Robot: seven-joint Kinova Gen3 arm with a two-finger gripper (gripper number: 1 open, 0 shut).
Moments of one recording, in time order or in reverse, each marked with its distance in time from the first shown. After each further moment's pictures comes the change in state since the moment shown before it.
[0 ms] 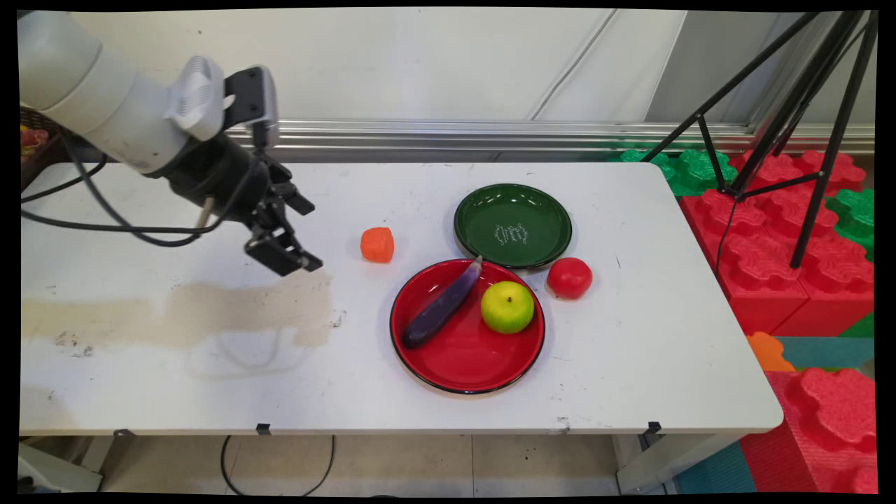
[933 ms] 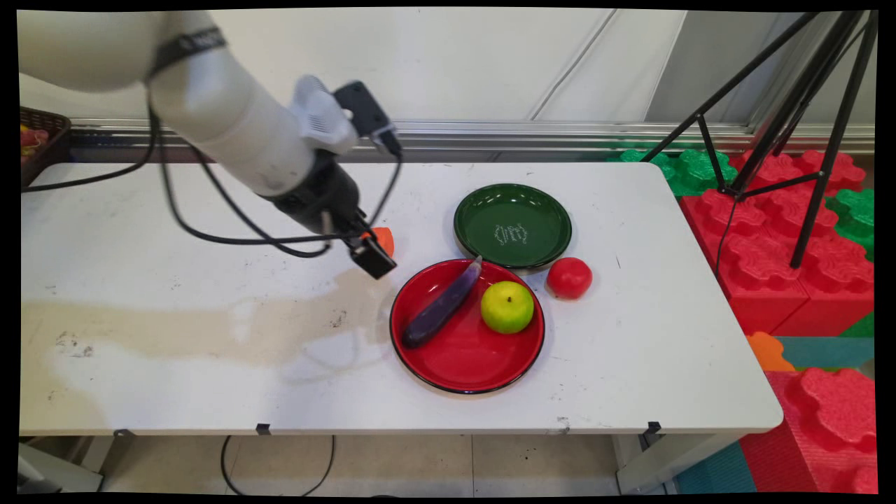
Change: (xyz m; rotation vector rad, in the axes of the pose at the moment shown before) arm 0.086 0.042 0.057 0.114 -0.079 -0.243
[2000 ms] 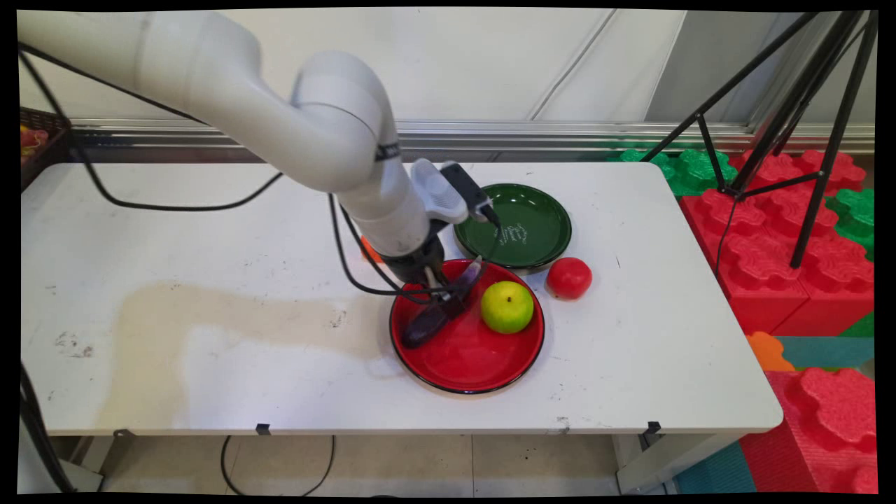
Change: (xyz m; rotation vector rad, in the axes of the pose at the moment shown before) arm 0.051 0.050 0.129 -0.007 -0.108 -0.058
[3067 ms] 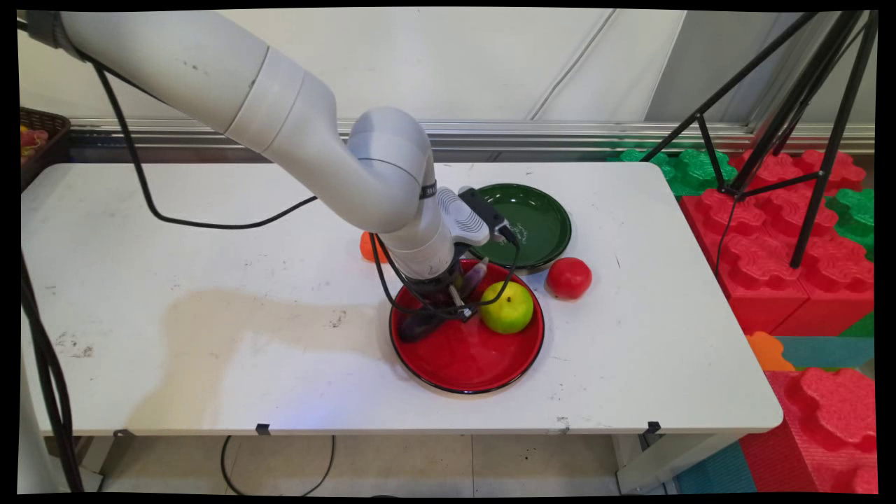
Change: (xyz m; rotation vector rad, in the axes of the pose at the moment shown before) arm 0.011 0.020 0.050 0.026 -0.011 -0.079
